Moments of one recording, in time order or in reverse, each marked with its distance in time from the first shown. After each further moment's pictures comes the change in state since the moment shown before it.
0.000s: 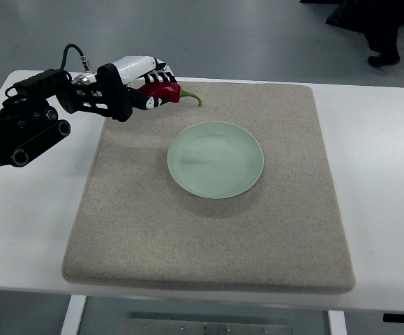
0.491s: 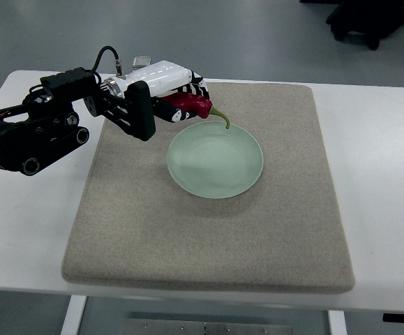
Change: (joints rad) left arm -0.015 -0.008 0.015 -0.157 0.179 -0.009 0.000; right arm 0.000 0.000 0.000 0.000 0.000 0.000 0.000
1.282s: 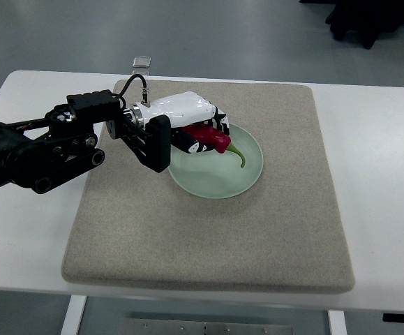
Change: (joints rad) left arm 0.012 -0.031 0.092 -0.059 0.049 -0.008 -0.017; right arm 0.000 0.000 0.000 0.000 0.000 0.000 -0.001
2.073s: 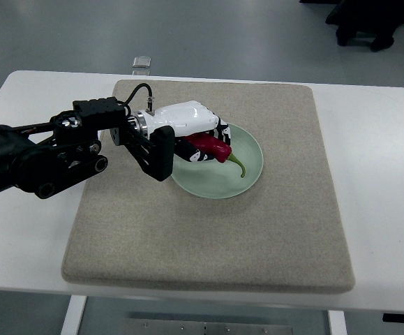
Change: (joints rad) left arm 0.004 -0.014 0.014 0.002 0.028 0.001 0.000; right arm 0.000 0.000 0.000 0.000 0.000 0.000 0.001
